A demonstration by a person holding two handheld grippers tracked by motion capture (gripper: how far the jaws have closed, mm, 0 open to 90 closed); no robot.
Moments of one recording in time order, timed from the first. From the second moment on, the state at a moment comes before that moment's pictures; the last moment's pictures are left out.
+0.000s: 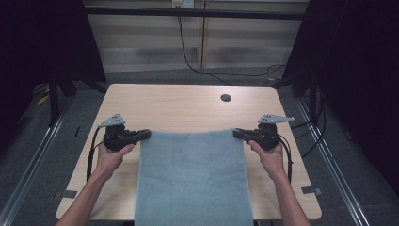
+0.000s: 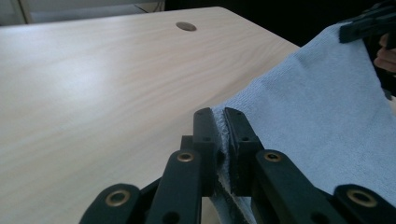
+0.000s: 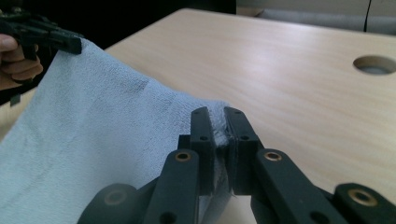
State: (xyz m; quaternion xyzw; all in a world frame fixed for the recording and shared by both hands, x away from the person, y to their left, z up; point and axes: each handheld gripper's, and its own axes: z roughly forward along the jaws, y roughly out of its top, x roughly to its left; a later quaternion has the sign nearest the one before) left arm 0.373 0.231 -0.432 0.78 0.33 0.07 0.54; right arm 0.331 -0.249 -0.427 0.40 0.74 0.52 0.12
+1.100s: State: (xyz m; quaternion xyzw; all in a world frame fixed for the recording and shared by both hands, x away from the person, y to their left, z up) left arm 0.403 0.229 -0.373 0.76 0.32 0.13 0.56; right arm 0.375 -0.244 -0.370 0.41 0.73 0.53 0.16
